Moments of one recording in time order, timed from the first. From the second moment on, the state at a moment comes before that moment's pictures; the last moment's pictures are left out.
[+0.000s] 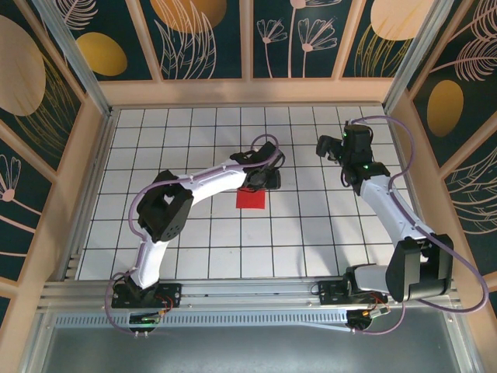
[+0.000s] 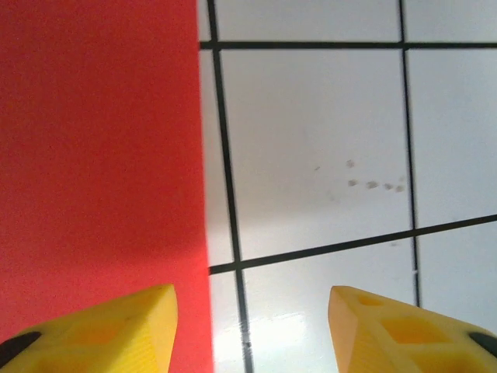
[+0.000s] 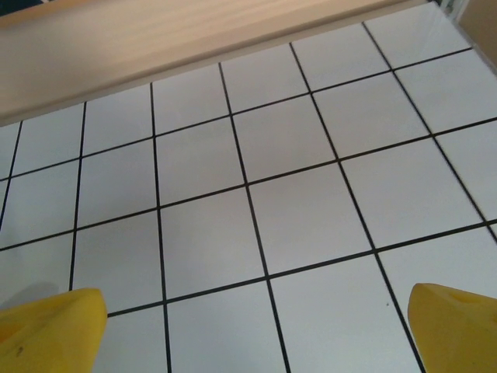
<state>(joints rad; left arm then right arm) -0.82 2.10 1.62 -0.57 -0.05 -0.80 0.17 1.30 0.97 -0.28 0.15 0.31</state>
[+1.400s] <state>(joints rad) -0.52 1.52 0.85 0.12 0.13 -0.90 0.43 1.88 1.01 -0.14 -0.58 0.58</state>
